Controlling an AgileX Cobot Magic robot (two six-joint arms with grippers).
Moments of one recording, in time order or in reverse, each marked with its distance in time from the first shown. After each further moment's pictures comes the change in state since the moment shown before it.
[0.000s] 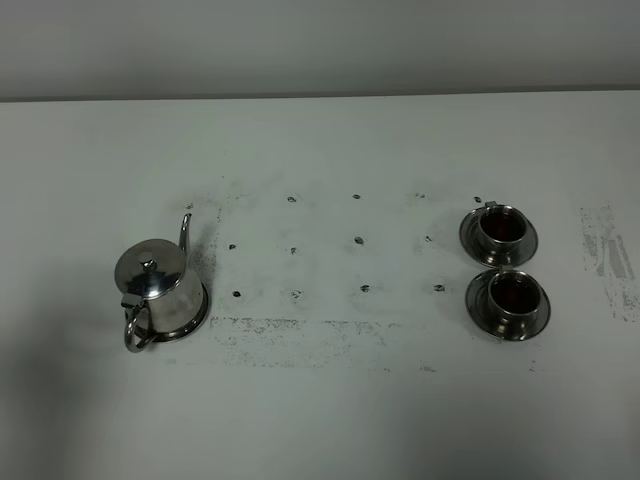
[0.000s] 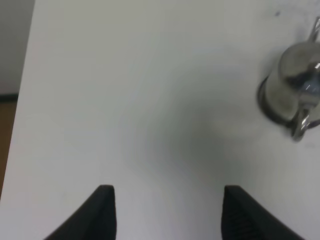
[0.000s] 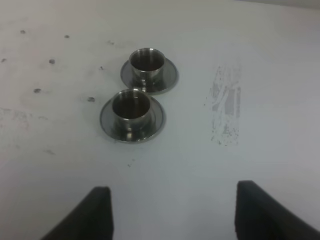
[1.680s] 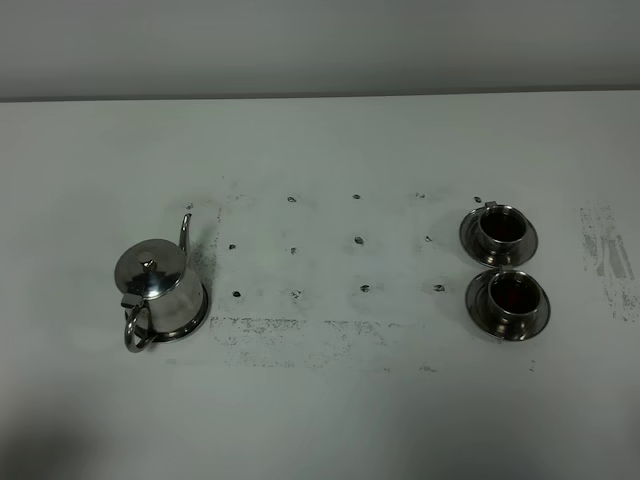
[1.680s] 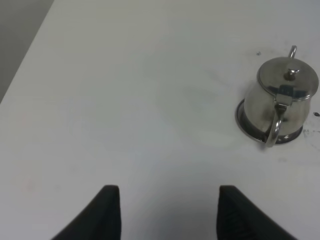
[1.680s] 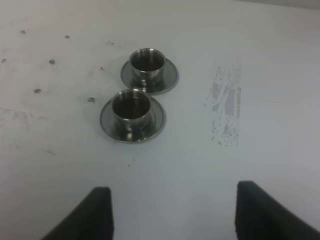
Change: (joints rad) left arm 0.154 -0.550 0.229 -0.179 -0.018 0.094; right arm 0.000 0.000 0.000 0.000 0.000 0.000
